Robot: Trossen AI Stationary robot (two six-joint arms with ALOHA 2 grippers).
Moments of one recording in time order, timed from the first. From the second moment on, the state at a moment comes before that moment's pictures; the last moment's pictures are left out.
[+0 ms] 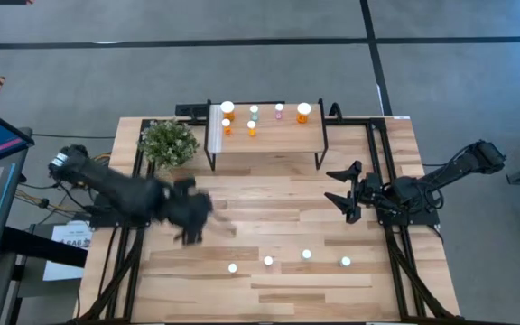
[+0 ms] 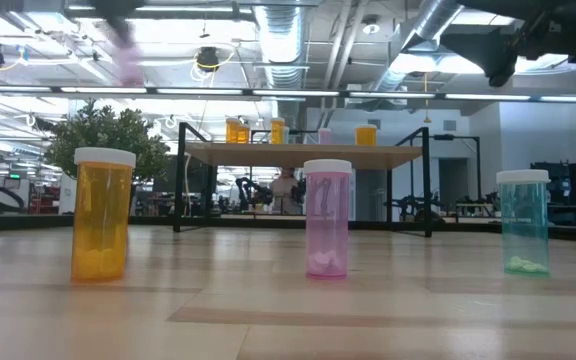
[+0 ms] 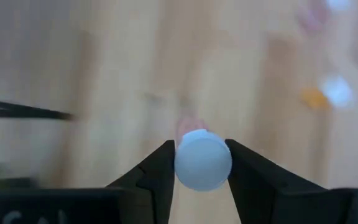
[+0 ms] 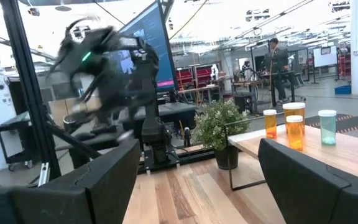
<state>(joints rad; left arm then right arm) -0.41 1.36 1.33 -1.23 -0.33 -0.54 0.36 0.66 0.13 0.83 0.57 0.03</state>
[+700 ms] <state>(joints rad) 0.35 1.56 1.66 -1.17 -0.09 0.06 0.37 0.66 0.13 0.85 0.57 0.04</state>
